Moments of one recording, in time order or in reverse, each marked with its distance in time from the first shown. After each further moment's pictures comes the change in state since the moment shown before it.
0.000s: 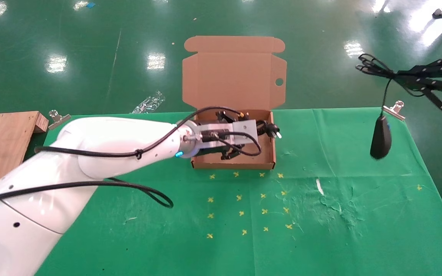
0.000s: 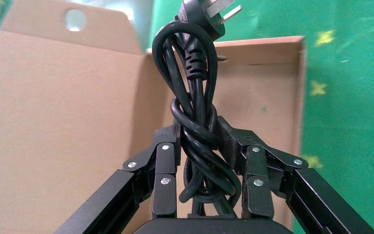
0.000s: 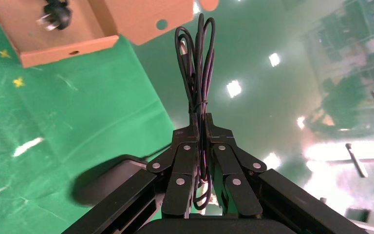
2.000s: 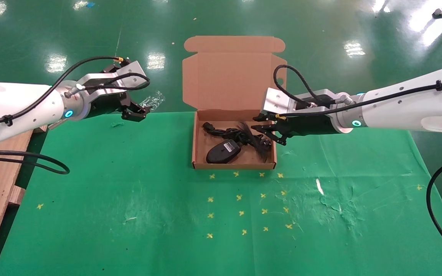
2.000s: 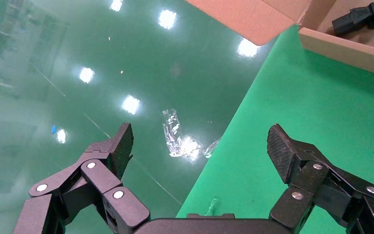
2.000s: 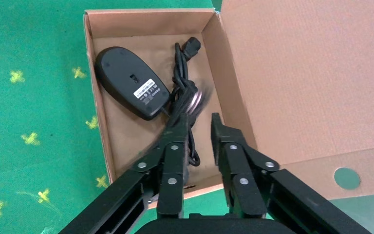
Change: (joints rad) left arm -0.081 -0.337 -0.066 -0.067 0.085 -0.004 -0.326; right arm 0.118 -0.667 -0.218 -0.677 -0.071 0.074 -0.368
